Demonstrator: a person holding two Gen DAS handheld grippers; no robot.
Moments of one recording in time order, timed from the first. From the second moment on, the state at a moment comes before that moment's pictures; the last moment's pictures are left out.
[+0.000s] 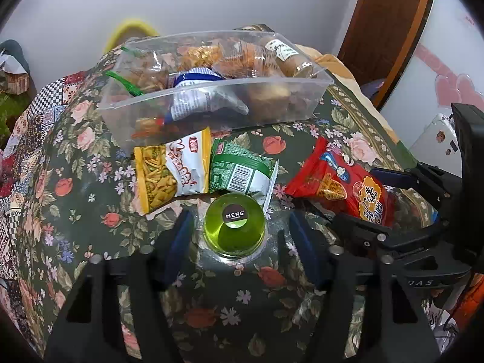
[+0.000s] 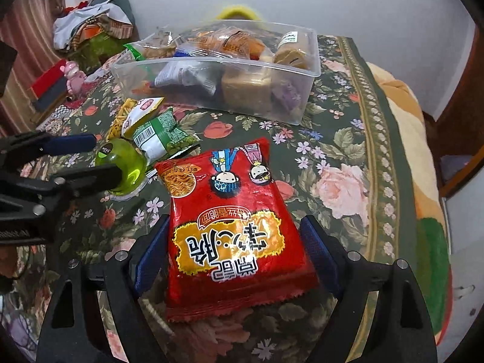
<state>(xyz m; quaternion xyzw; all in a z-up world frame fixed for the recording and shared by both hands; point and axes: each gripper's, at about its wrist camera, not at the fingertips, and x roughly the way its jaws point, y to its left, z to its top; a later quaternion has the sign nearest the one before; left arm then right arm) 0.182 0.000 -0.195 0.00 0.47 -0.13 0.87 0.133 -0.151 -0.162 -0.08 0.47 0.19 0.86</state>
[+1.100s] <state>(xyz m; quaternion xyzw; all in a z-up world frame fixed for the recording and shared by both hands) 0.178 0.029 -0.136 -0.04 0.39 -0.11 0.91 0.149 -0.159 -0.110 -0.01 0.40 0.19 0.90</state>
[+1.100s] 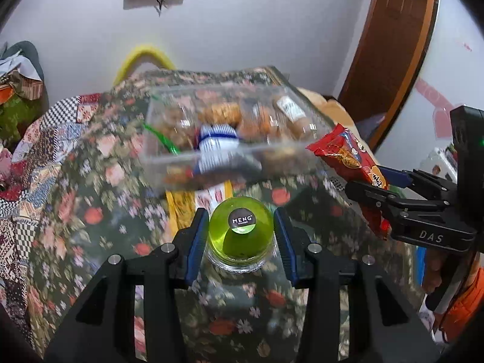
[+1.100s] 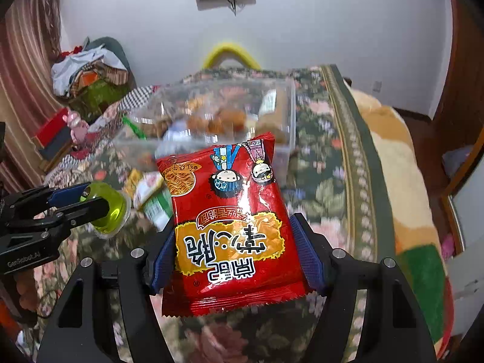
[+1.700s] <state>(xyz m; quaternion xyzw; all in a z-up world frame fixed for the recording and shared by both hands) 0.255 0.041 -0.097 -0.05 0.34 -0.08 0.93 0.207 -0.130 -0.067 -0.01 0.33 0.18 0.93</state>
